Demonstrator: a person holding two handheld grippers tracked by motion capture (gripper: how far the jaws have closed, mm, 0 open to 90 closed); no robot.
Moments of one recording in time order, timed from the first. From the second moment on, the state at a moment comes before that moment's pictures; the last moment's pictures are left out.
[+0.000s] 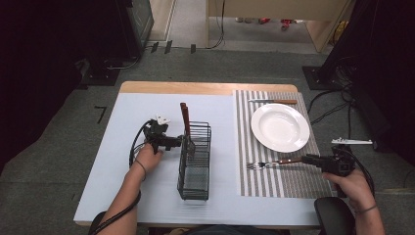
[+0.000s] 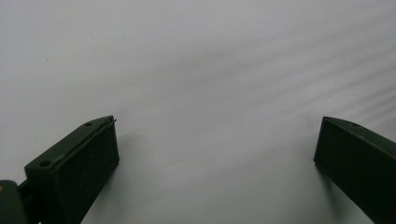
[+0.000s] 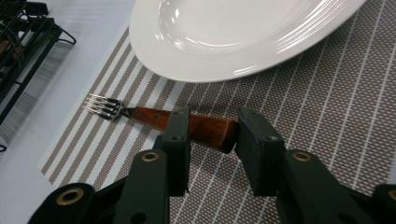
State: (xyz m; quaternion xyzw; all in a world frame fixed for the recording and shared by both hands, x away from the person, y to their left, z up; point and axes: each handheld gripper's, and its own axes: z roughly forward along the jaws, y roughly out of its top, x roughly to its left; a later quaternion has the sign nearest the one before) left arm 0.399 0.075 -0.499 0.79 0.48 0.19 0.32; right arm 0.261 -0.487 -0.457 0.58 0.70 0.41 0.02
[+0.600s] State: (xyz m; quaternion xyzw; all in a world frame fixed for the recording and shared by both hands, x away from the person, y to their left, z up) left arm 0.399 0.075 -0.499 0.79 0.48 0.19 0.32; right arm 0.265 -0.501 -0.473 0.61 0.69 0.39 0.00
